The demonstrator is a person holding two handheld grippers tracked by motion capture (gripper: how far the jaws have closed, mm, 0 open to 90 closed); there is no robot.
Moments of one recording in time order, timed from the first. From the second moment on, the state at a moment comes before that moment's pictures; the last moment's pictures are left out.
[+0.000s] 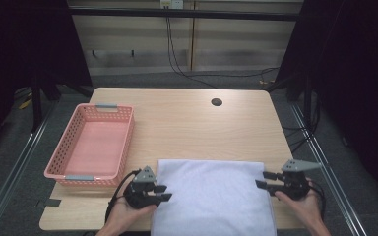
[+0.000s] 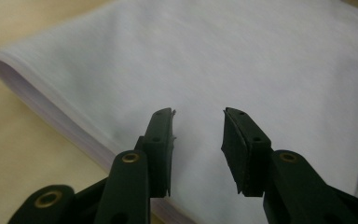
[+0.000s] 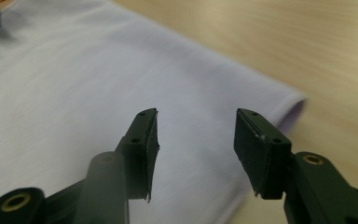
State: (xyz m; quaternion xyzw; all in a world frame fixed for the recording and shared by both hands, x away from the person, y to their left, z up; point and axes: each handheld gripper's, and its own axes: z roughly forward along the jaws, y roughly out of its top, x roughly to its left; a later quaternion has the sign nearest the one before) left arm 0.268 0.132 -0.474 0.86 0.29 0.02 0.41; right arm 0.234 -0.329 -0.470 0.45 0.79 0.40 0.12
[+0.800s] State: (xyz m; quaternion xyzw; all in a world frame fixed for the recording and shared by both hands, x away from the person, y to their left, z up) left arm 0.344 0.130 -0.500 0.85 0.36 0.05 0.39; right arm 0.296 -0.340 -0.501 0.47 0.80 0.37 0.08
